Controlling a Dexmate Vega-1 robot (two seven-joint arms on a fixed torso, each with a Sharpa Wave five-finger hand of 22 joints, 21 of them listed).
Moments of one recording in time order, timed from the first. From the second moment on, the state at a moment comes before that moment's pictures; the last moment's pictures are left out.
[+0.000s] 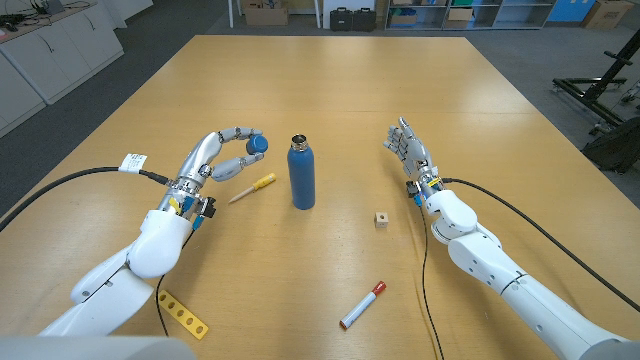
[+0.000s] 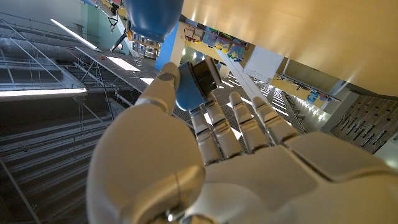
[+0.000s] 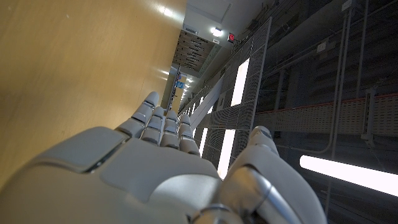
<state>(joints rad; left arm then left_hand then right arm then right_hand) 1.60 0.68 -0.02 -2.19 0.18 -0.15 0.34 0.91 -0.08 0.53 -0.19 0.19 0.72 -0.15 0.39 0.19 0.80 -0.15 0.21 0.20 0.48 -0.05 0.20 0.18 0.26 0.00 0.19 0.17 -1.09 -0.58 -0.36 -1.64 0.57 0.25 -0.17 0.25 0.10 0.17 -0.08 0.18 0.14 0.13 0.20 0.19 0.11 0.09 0.23 0.19 0.04 0.10 0.24 0.27 0.09 0.03 0.52 0.18</state>
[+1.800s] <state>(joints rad) 1.45 0.69 0.02 -2.13 -0.24 -0.22 0.16 0.90 -0.10 0.53 -0.19 0.19 0.73 -0.13 0.38 0.19 0.83 -0.13 0.21 0.21 0.50 -0.05 0.20 0.18 0.26 0.00 0.19 0.17 -1.10 -0.58 -0.35 -1.63 0.57 0.26 -0.17 0.25 0.10 0.17 -0.08 0.18 0.14 0.13 0.20 0.19 0.12 0.10 0.23 0.19 0.04 0.10 0.24 0.27 0.10 0.03 0.51 0.18</state>
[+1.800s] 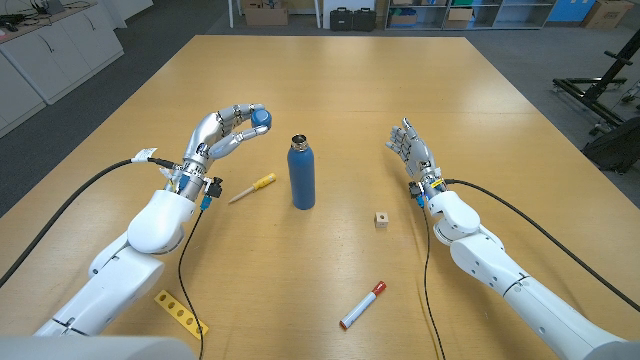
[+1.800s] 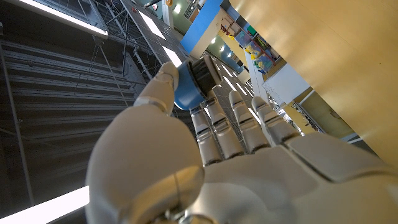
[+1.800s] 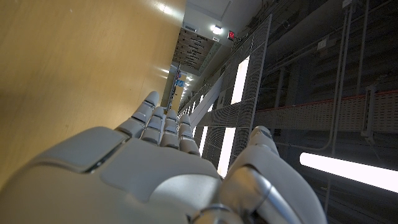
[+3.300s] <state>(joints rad) 1.24 0.81 0.18 -2.00 -0.57 -0.24 -0.10 0.88 -0.11 0.53 -0.19 0.19 0.75 -0.12 0.38 0.19 0.85 -0.14 0.21 0.21 0.50 -0.05 0.20 0.18 0.26 0.01 0.19 0.17 -1.12 -0.59 -0.34 -1.65 0.57 0.26 -0.17 0.25 0.10 0.17 -0.08 0.18 0.14 0.13 0.20 0.19 0.12 0.09 0.22 0.19 0.04 0.10 0.24 0.27 0.10 0.03 0.50 0.18</state>
